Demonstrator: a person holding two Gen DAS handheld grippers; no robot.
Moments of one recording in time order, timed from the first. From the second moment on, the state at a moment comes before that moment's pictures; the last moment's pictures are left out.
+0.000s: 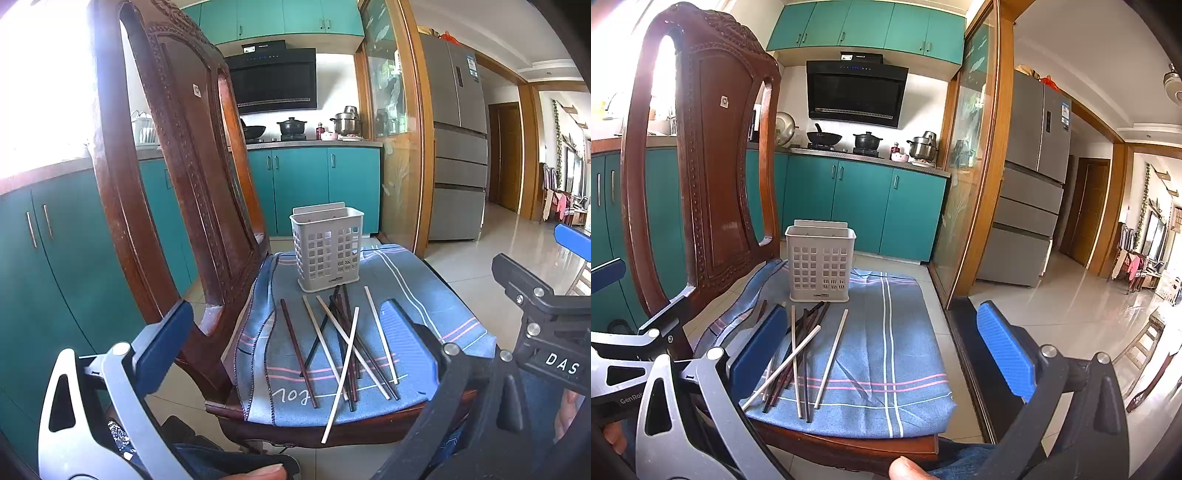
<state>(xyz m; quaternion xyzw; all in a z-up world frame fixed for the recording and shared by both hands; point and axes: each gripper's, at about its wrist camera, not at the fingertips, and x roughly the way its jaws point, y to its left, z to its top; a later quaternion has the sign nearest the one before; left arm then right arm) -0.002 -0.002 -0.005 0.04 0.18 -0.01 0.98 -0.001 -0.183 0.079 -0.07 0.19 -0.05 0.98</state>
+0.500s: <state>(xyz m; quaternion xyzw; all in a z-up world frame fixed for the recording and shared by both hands) -0.005 -0.003 0.000 0.03 0.17 -0.01 0.98 -0.007 -0.186 0.083 -0.06 0.18 -0.06 0.98</state>
